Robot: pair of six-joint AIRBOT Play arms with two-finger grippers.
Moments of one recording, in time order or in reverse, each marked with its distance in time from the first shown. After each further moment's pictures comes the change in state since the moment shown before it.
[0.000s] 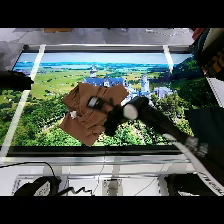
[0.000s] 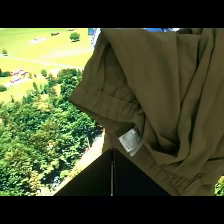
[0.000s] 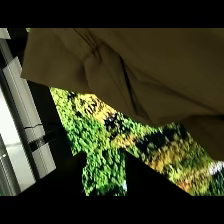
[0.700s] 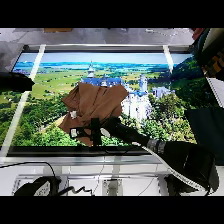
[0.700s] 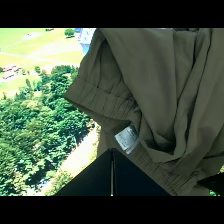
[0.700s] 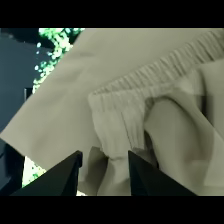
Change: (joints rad) left arm 0.008 0.004 -0.013 -0.017 -0.003 0.000; right arm 0.157 -0.268 -0.029 -0.046 -0.397 -0.373
